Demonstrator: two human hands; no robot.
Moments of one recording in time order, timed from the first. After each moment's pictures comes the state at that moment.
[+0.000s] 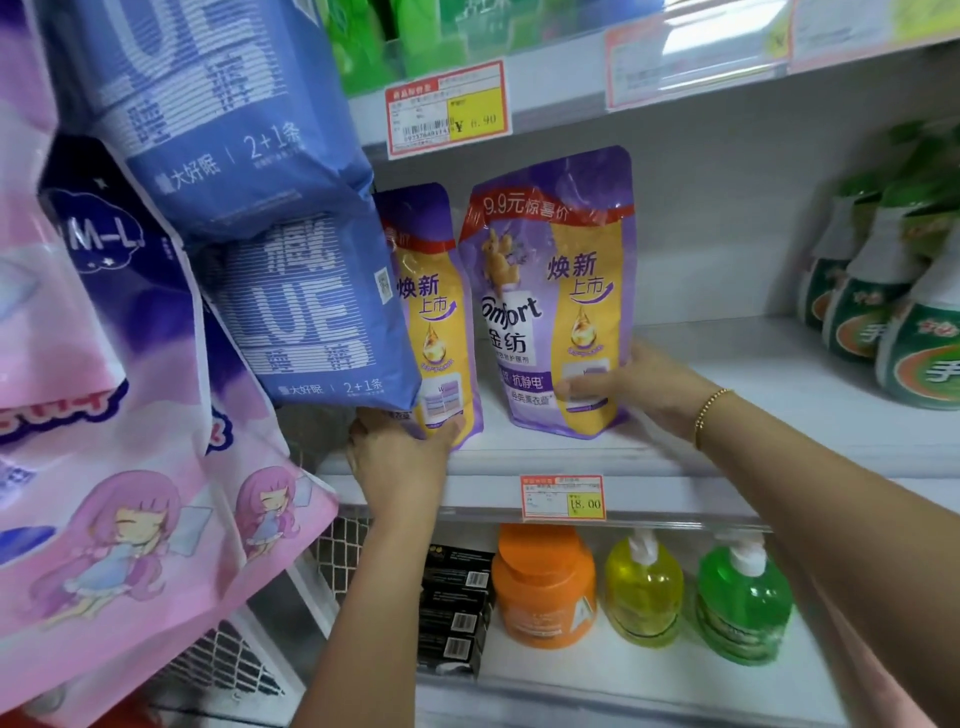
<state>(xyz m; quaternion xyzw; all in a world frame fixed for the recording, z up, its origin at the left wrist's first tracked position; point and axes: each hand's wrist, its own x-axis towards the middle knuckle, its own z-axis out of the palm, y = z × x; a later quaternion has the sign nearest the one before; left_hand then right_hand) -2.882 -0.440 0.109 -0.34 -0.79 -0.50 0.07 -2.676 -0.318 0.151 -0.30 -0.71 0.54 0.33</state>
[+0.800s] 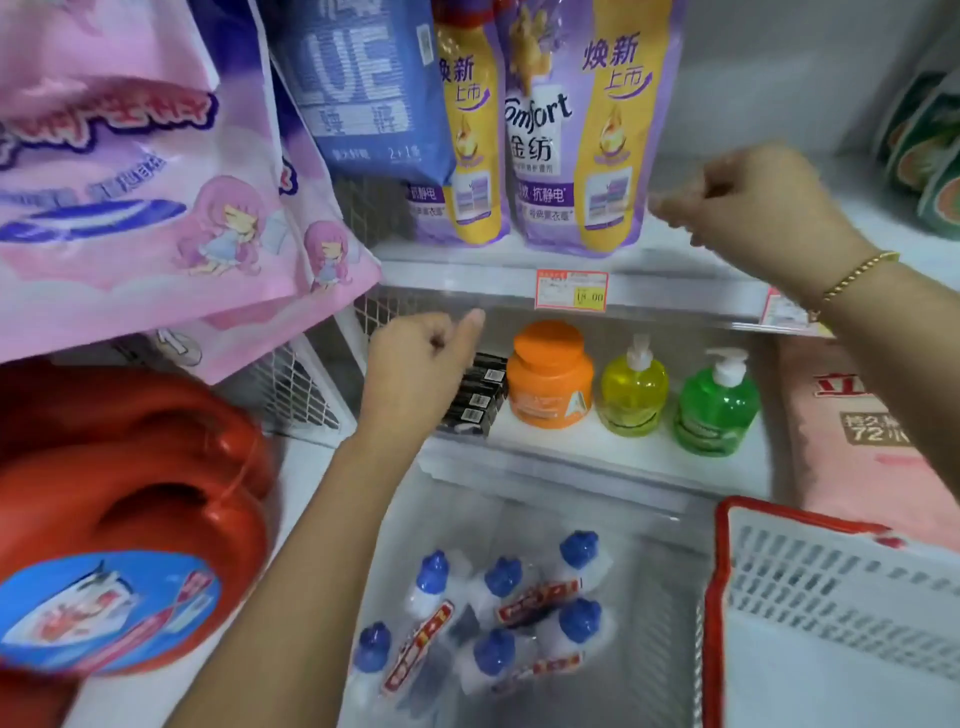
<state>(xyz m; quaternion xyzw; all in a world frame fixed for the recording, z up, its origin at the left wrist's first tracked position) -2.798 -0.594 0.099 -0.46 -0.76 -0.46 0.01 -2.603 -0.414 0.177 -0.40 -0.82 0.22 0.33</state>
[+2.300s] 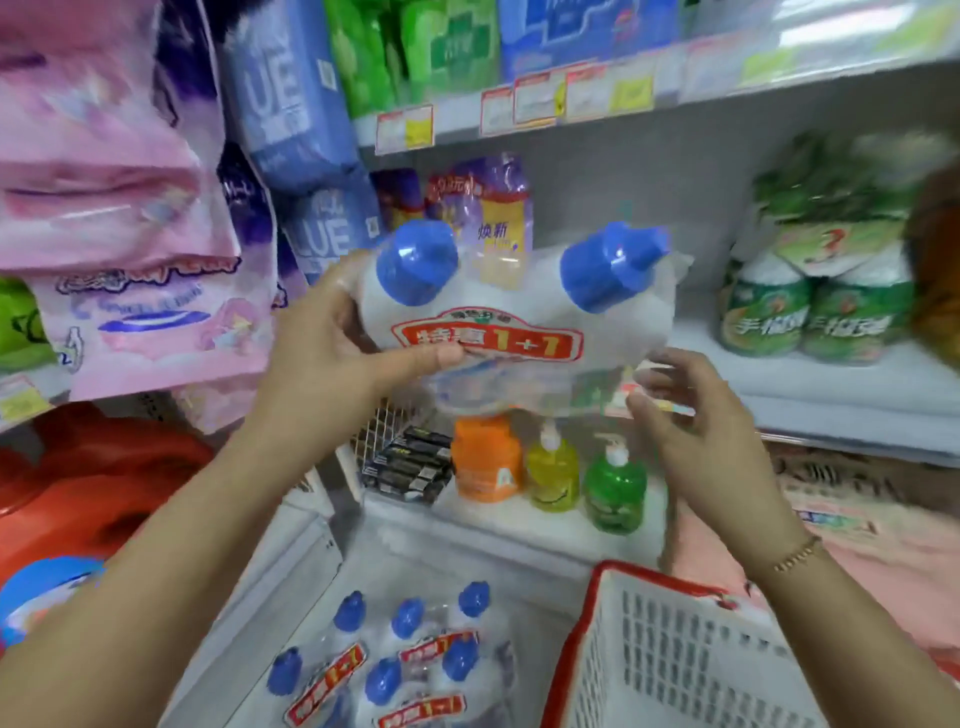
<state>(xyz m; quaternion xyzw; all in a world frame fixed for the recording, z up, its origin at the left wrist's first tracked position) -2.642 -0.642 0.235 -0.54 -0.60 -0.59 -0.03 -2.449 -0.483 0.141 -0.30 -0.74 0.37 0.48</state>
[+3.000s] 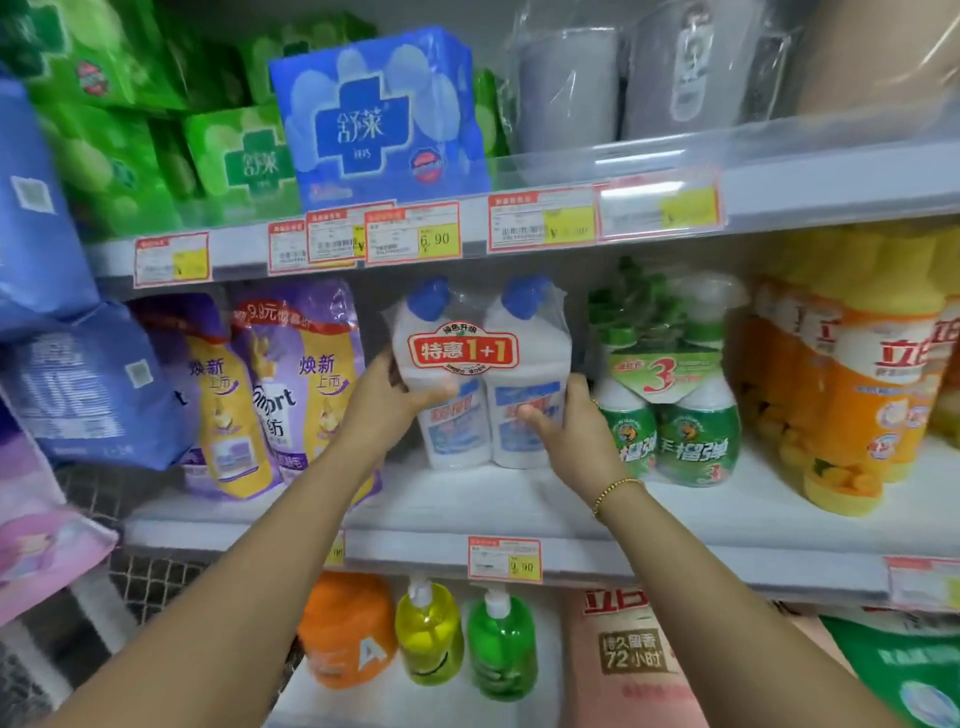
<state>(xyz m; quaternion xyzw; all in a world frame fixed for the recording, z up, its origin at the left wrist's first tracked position) -2.676 -0.360 0.211 -0.50 -0.59 -0.61 -0.18 -2.487 -0.300 0.175 -0.39 -0.70 0.36 0.47</state>
